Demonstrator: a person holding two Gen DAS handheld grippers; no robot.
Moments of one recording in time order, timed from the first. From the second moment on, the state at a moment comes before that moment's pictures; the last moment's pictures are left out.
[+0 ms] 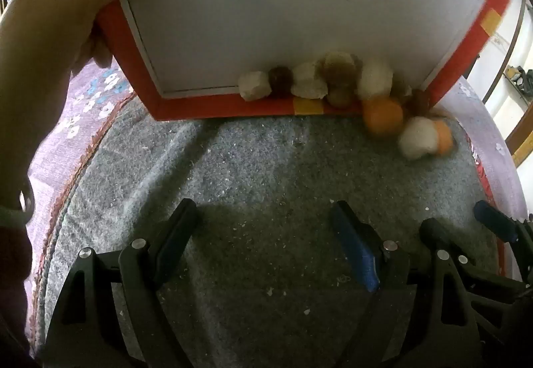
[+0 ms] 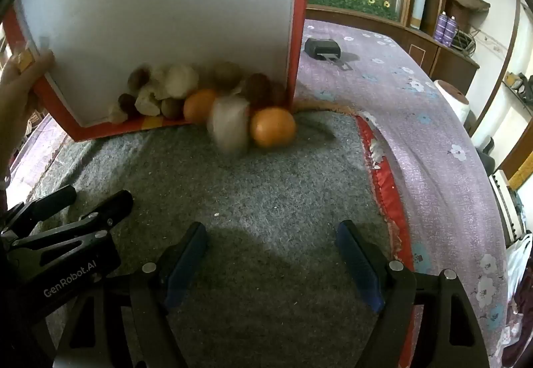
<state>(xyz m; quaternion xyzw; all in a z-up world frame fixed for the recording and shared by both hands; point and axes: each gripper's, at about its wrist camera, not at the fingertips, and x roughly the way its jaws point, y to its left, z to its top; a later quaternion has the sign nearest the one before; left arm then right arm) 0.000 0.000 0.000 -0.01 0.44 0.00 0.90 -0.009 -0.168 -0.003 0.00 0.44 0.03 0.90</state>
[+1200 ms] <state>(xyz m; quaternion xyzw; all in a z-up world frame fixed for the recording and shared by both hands) -0.001 0.000 0.002 -0.01 0.44 0.00 0.90 -0.010 -0.168 -0.002 0.01 0.44 0.03 0.90</state>
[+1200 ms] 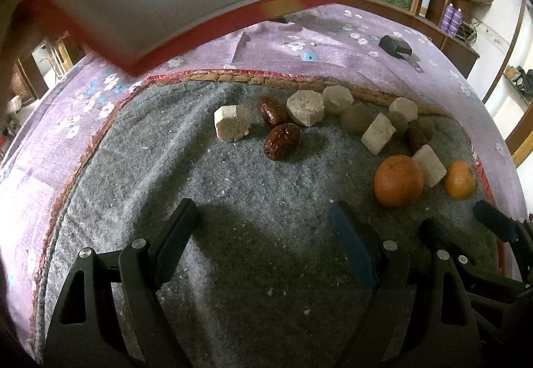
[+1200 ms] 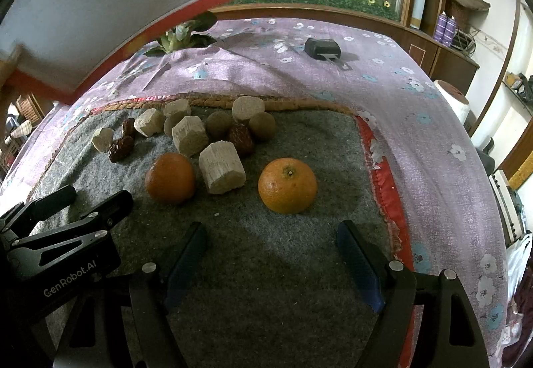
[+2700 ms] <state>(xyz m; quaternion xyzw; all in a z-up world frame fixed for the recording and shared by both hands) 0.000 0.002 0.003 -0.01 0.44 0.00 0.90 -0.027 -0.188 0.013 0.01 0.43 0.04 0.90</state>
